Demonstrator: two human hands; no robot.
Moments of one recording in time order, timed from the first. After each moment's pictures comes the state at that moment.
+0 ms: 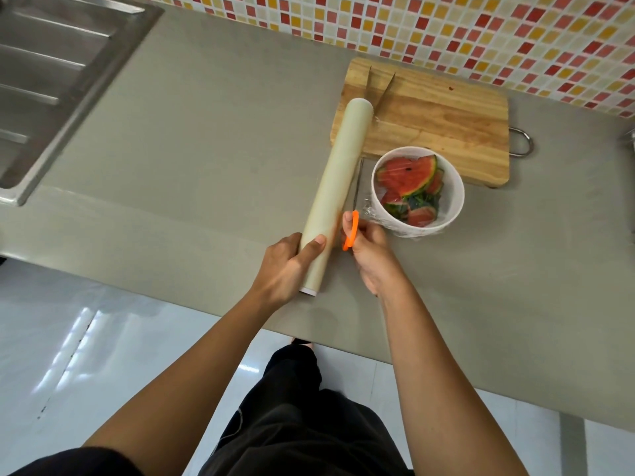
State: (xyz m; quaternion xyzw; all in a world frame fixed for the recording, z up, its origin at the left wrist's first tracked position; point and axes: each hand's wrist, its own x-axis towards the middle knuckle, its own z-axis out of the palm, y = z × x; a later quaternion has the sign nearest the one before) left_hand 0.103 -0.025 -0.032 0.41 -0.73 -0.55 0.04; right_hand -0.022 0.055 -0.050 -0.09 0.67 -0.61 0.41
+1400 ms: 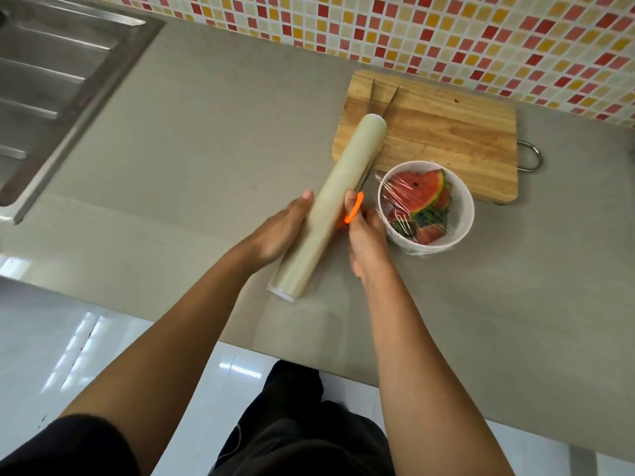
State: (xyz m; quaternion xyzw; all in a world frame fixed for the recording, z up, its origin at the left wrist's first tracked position) left_hand 0.063 -0.094 -0.010 0.34 -0.71 -0.61 -0.05; right_hand -0.049 0.000 -0.055 0.03 0.63 -0.70 0.35
